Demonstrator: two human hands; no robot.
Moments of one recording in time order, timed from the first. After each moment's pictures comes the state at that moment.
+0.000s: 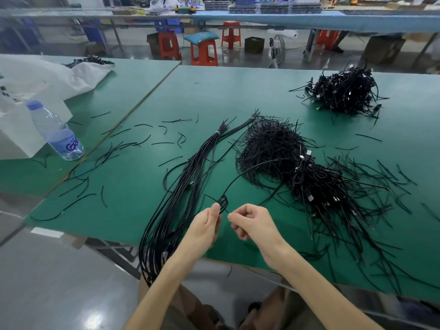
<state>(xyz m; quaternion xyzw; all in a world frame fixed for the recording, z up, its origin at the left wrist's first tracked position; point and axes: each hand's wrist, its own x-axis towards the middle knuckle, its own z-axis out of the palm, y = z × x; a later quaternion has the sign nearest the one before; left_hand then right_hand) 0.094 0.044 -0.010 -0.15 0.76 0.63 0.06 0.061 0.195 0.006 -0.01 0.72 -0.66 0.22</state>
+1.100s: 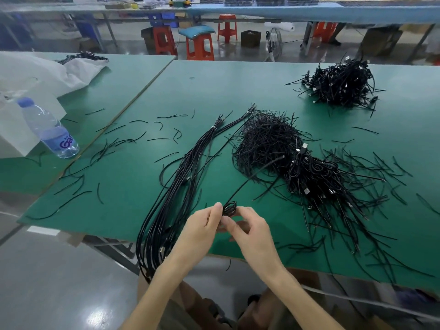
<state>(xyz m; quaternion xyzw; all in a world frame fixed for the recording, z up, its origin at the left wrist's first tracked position) 0.113 0.052 0.009 -0.04 0.82 0.57 -0.01 0.098 0.195 -0.006 -0.13 0.77 -0.62 0.07</state>
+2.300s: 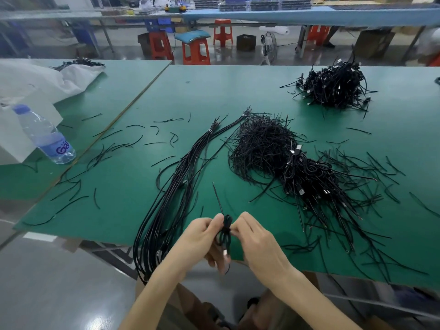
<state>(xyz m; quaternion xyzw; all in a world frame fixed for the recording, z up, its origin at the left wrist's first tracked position) 0.117 0.051 0.024 -0.11 0.77 0.60 0.18 0.092 0.223 -0.011 -0.36 0.87 -0.33 -0.12</state>
